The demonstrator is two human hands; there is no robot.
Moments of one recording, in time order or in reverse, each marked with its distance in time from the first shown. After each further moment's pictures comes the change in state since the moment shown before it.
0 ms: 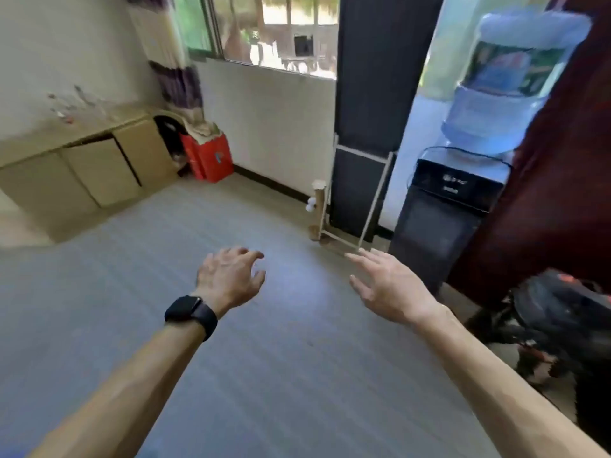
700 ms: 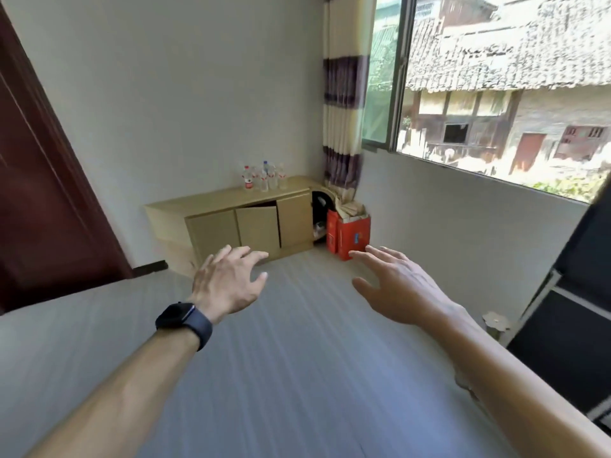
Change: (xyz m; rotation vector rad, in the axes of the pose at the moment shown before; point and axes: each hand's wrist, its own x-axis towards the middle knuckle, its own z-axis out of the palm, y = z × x) left_hand 0.175 -0.414 -0.116 0.022 0.234 -0.516; right_hand 0.470 -0.314 0.005 -0.039 0.045 -0.511
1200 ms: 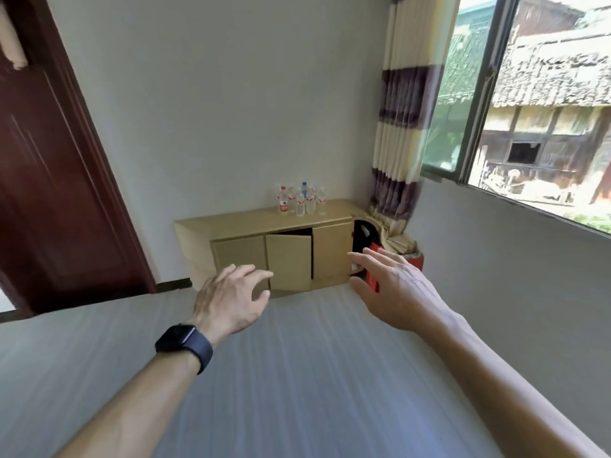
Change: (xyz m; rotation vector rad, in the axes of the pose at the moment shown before) left_hand 0.301 -0.090 0.056 -0.036 0.016 -0.148; right_hand 0.365 0.042 0.037 0.059 0.080 -0.173
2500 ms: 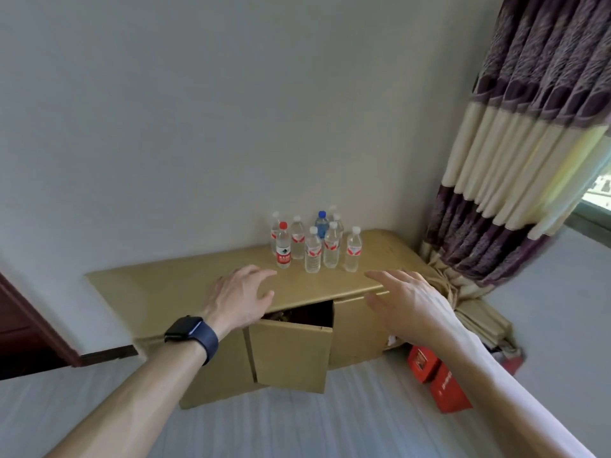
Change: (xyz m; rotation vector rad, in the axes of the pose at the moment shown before) left_hand 0.907 -0.213 0.245 -0.087 -0.156 0.012; right_hand 0.858 0.249 0.314 -0.019 -0.186 0.137
